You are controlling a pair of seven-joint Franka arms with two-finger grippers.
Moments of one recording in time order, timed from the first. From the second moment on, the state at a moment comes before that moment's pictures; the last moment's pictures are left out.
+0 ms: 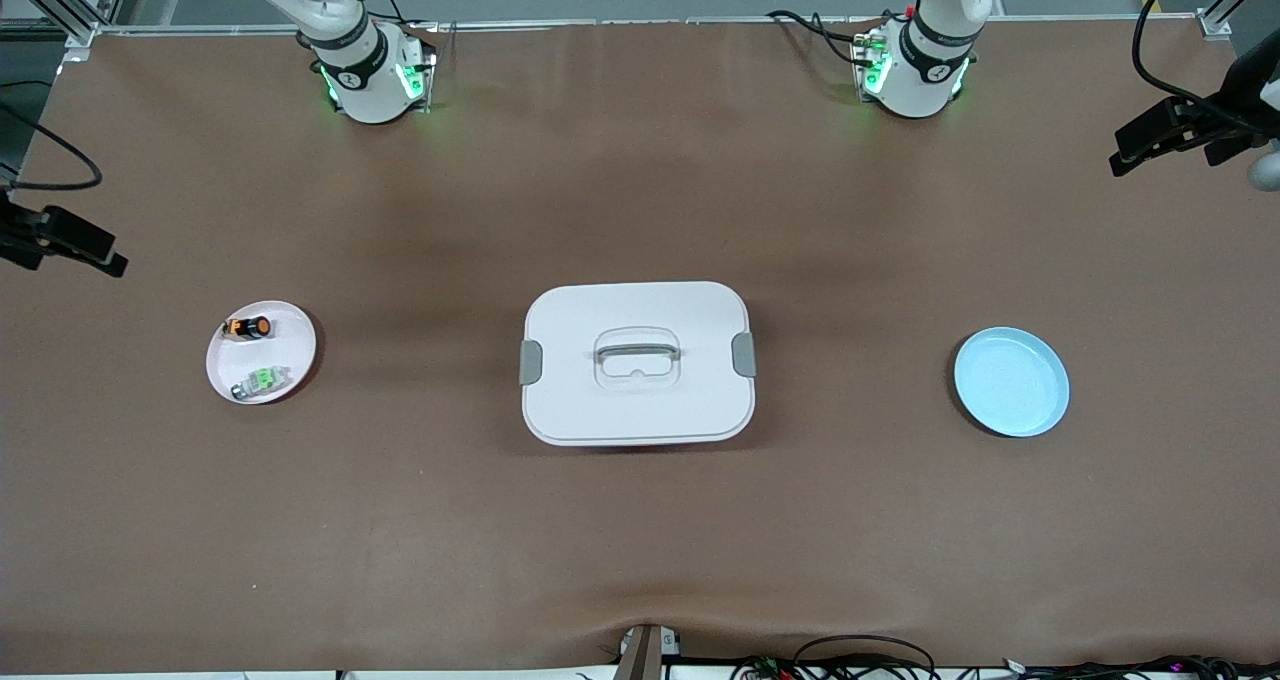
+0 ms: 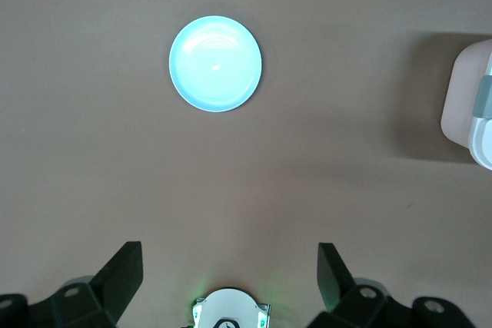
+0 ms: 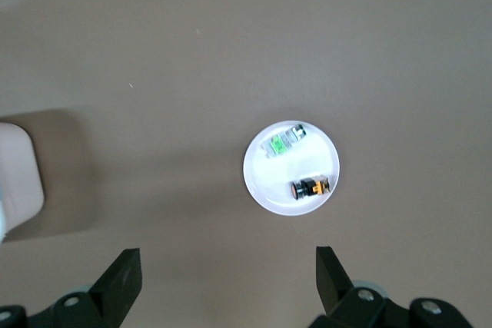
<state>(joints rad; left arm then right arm) 0.07 -0.04 -0.11 -1.49 0.01 1.36 -0.13 -0.01 0.07 -0.10 -1.56 0.03 1.62 0.02</state>
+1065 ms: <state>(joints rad) 0.07 -0.03 -0.12 -1.49 0.01 1.36 -0.13 -0.14 0.21 -0.11 -2.01 0.01 2.14 -0.21</state>
